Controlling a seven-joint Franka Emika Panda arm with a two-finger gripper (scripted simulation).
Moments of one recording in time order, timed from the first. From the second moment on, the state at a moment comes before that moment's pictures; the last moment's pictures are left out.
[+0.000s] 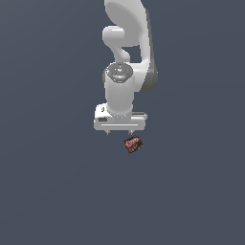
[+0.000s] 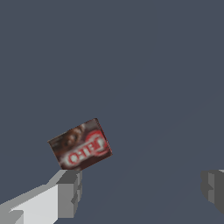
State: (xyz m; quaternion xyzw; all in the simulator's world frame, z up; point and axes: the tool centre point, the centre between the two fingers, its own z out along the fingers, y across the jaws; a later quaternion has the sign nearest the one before) arm -0.003 -0.013 0.152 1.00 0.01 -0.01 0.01
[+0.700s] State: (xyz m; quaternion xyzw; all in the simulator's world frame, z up) arm 0.000 -0.027 0.154 1.00 0.02 -0.01 0.01
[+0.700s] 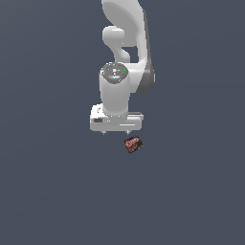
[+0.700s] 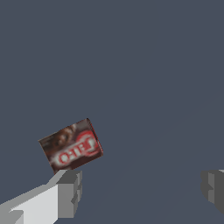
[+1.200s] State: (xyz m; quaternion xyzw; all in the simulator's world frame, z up) arm -0.001 -0.022 0.149 1.00 -0.01 -0.01 0.01
